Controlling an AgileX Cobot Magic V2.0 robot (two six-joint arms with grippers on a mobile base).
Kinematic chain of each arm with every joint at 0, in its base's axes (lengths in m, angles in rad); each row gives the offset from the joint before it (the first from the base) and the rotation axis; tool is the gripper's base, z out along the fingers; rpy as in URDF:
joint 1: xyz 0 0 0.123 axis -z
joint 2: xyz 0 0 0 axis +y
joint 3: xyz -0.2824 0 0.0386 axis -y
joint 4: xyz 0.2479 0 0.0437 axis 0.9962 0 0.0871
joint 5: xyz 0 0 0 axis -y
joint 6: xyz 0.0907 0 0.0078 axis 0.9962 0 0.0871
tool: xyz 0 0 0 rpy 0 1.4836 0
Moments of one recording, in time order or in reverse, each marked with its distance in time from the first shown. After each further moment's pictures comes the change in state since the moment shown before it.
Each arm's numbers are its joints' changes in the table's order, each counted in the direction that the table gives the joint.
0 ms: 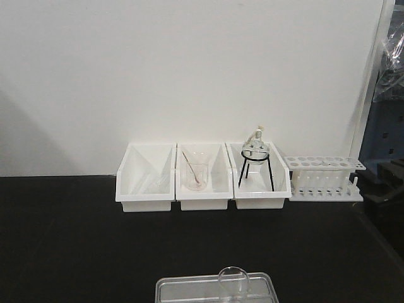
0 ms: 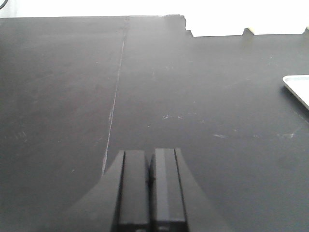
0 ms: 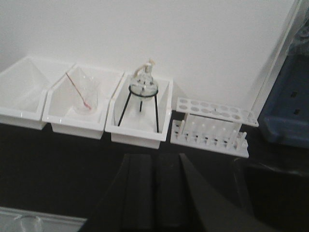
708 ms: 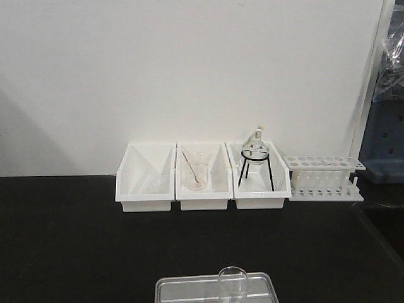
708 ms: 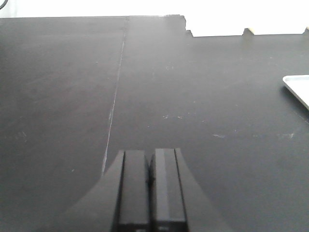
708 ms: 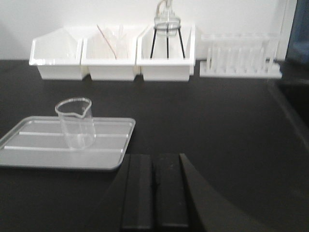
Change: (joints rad) left arm 0.000 0.000 0.000 0.000 0.000 0.000; right arm 0.010 -0.969 -0.970 0.227 0.173 -0.072
